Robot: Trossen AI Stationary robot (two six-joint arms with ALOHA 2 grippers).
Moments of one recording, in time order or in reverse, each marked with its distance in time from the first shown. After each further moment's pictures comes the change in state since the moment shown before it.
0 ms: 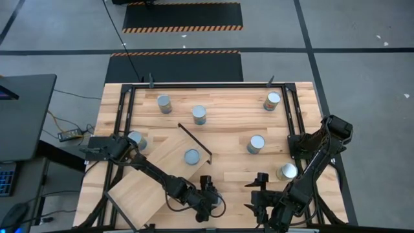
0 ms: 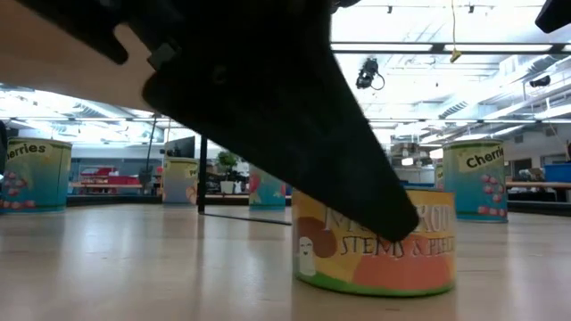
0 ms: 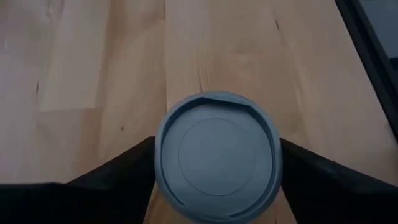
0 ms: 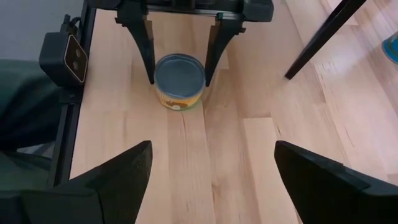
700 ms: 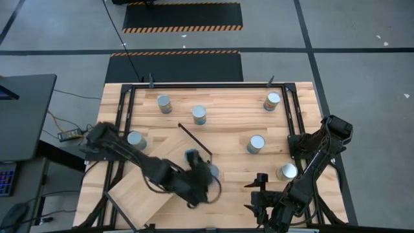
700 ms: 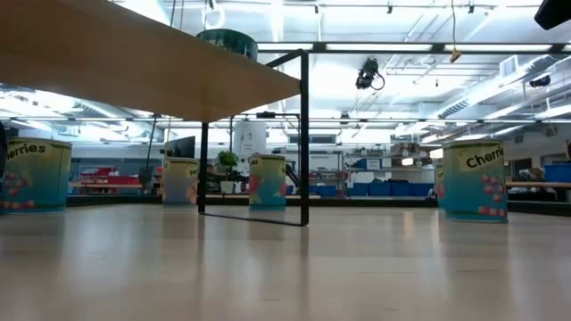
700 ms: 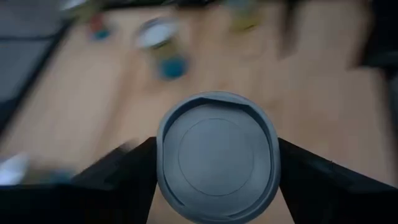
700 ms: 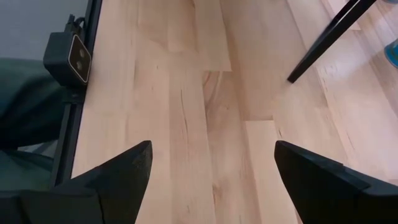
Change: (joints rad) left arm 0.015 -0.310 0.323 -0.715 -0.314 -0.096; right arm 0.000 0.000 0.000 0.013 -0.001 -0.025
